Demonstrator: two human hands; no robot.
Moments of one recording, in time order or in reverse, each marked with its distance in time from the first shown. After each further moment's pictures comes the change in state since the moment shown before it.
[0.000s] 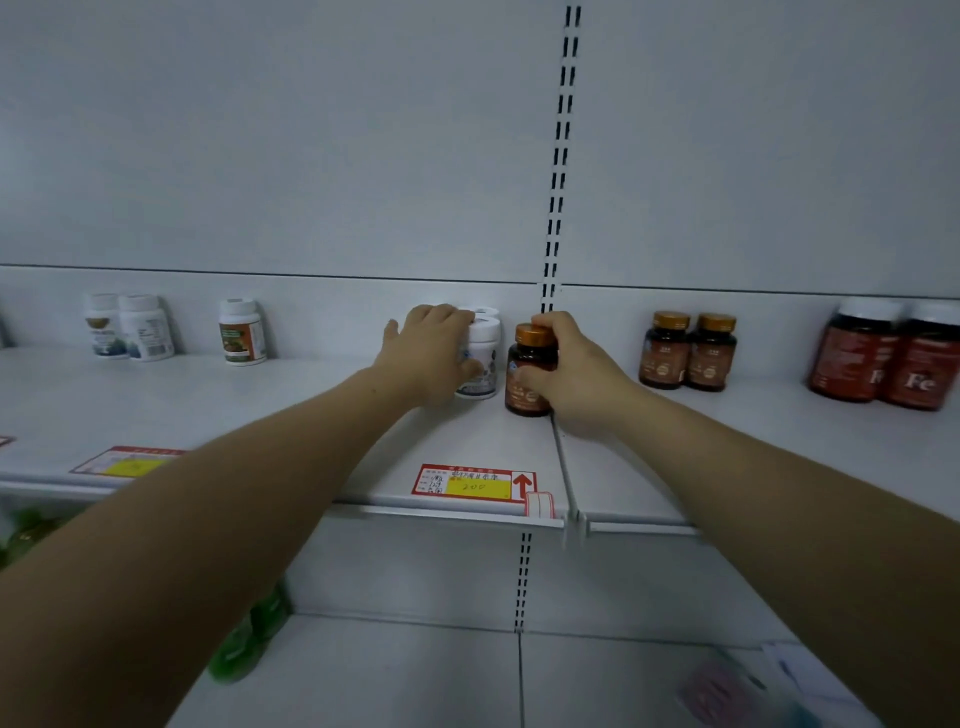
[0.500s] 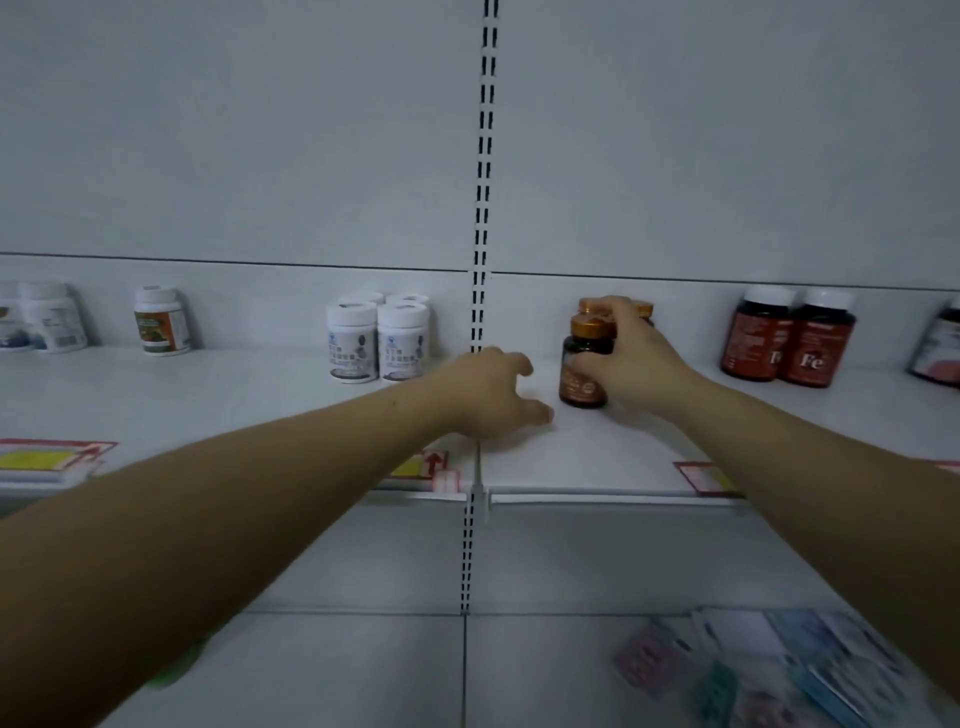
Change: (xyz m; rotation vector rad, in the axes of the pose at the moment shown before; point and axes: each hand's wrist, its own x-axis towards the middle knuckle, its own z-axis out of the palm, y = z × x) left_hand -0.035 0.128 -0.010 -0.192 -0.384 0.114; right_hand -0.034 0.063 -0.089 -0.055 0.179 0.155
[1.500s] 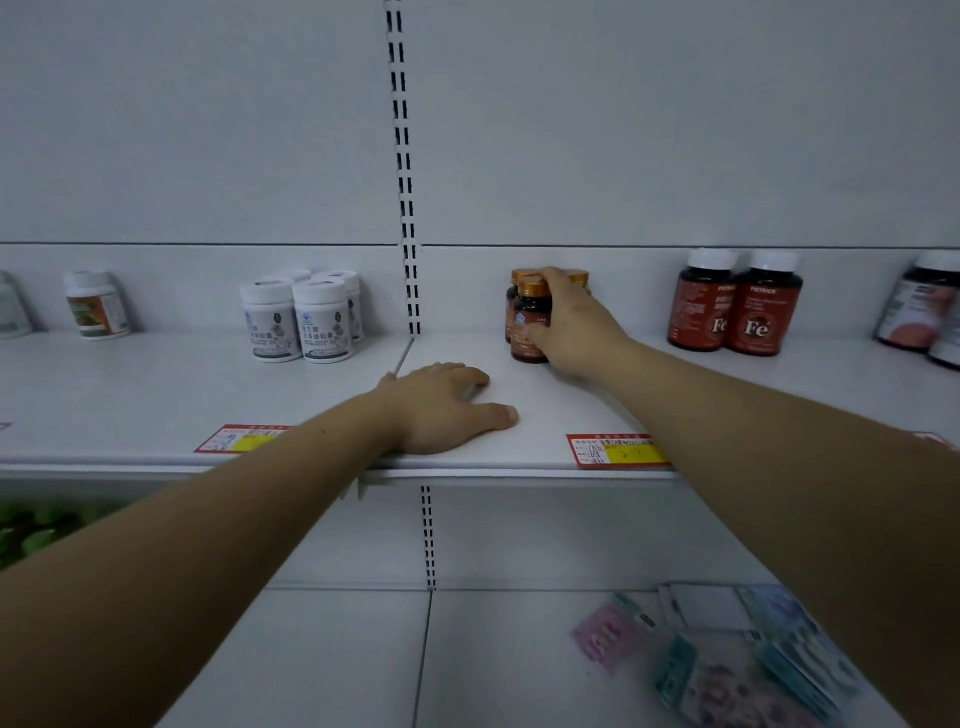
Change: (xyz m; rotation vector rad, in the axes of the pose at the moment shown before) left_hand 0.000 0.047 0.035 -0.001 -0.117 -0.134; right_hand 0.031 0.047 -0.017 -0.240 -0.055 -0.131
